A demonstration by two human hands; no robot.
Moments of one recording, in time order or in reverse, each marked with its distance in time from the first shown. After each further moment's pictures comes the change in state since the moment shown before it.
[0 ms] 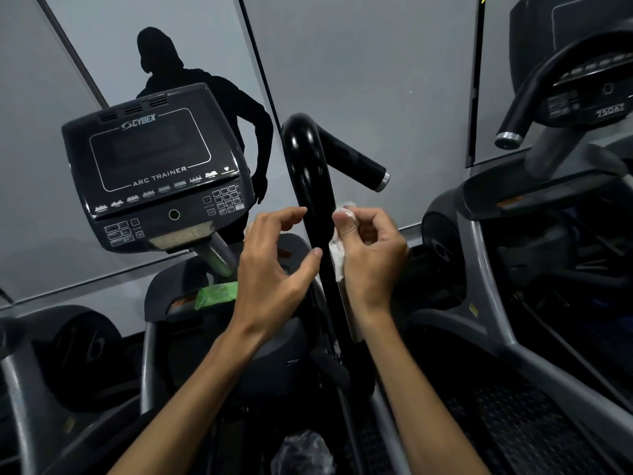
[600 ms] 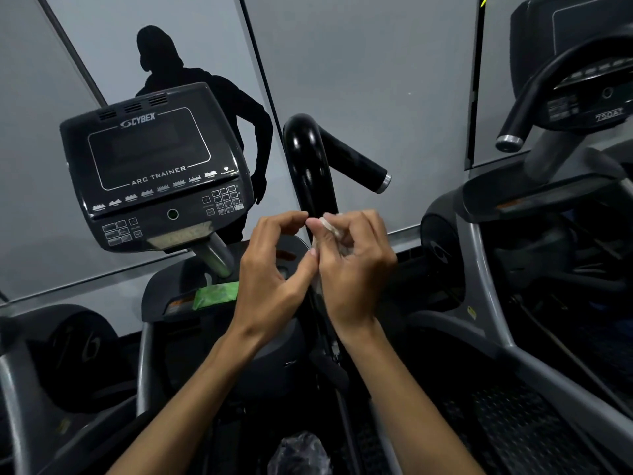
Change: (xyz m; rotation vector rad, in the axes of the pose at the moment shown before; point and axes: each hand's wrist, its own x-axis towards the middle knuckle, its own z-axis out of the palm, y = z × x) left_hand -0.001 -0.005 0.001 -0.079 -0.021 -0.006; right_hand -0.014 -0.011 0.009 -0.222 0.030 -0.427
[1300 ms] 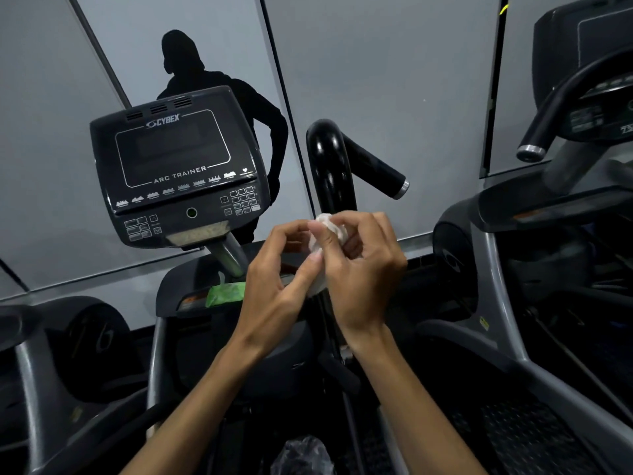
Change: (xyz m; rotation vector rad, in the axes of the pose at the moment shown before) left_hand -0.010 0.002 -0.017 -0.166 -0.034 -0.068; right_hand -0.002 -0.020 0.003 -0.001 -0.058 0.023
